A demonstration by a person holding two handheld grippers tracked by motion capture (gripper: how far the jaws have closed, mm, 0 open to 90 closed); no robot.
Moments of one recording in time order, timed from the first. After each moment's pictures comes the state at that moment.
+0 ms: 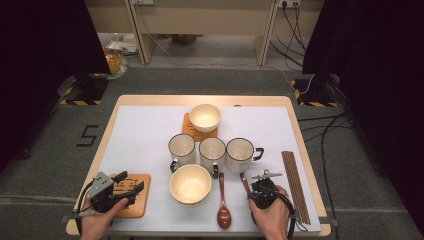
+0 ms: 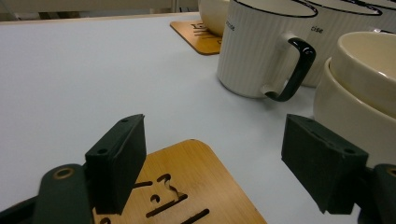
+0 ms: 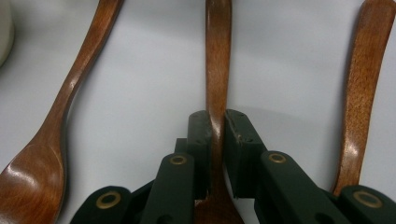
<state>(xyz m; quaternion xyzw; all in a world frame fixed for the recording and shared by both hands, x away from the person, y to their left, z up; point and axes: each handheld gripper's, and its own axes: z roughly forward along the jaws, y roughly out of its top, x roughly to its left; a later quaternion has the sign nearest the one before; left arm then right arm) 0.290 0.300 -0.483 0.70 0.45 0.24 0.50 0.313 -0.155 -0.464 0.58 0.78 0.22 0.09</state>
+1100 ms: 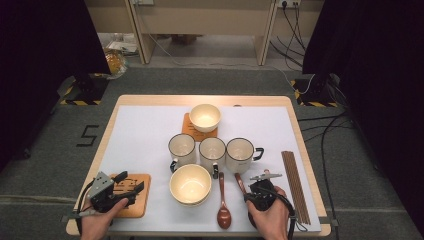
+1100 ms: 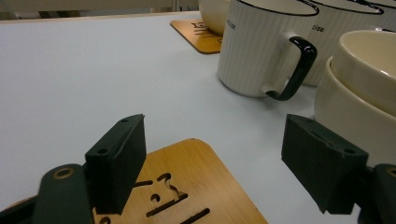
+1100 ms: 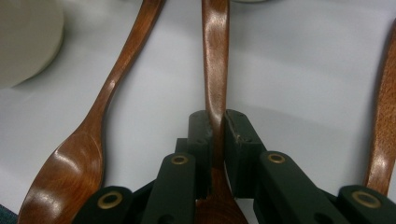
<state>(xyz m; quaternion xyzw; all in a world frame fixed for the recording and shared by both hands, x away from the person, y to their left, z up) 0.290 0.300 -0.483 0.70 0.45 0.24 0.50 0.308 -0.152 -0.459 0.55 0.79 0.25 0.08</state>
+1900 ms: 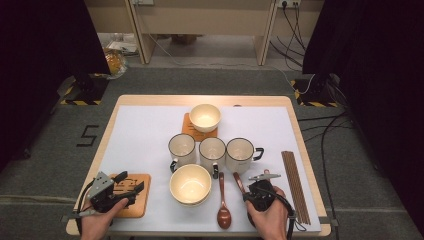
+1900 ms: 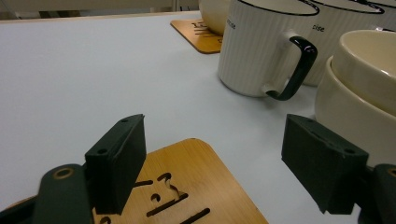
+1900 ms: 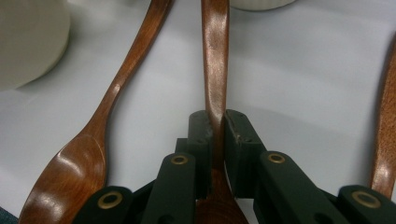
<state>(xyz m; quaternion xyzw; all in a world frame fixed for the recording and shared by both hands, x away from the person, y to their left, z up) 0.290 0.300 -0.484 0.70 0.45 0.24 0.50 0.307 -0.149 -0.459 0.55 0.79 0.26 0.08</state>
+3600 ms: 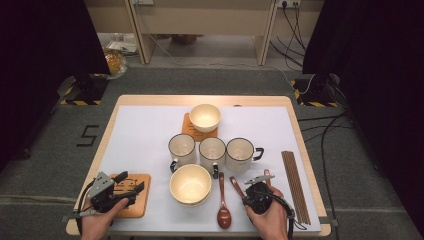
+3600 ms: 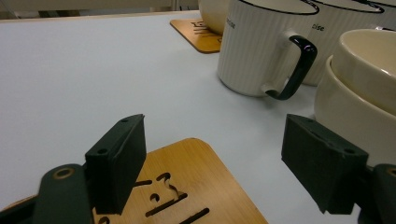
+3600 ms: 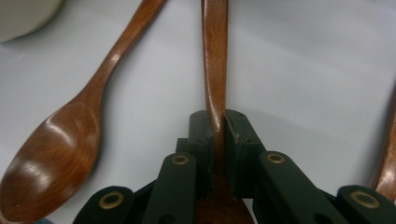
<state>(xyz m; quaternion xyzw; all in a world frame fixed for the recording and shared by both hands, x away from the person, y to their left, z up) 0.290 0.300 -0.484 0.70 0.45 0.24 0.50 0.305 -0.145 -0.462 0.50 0.83 0.22 0.08</state>
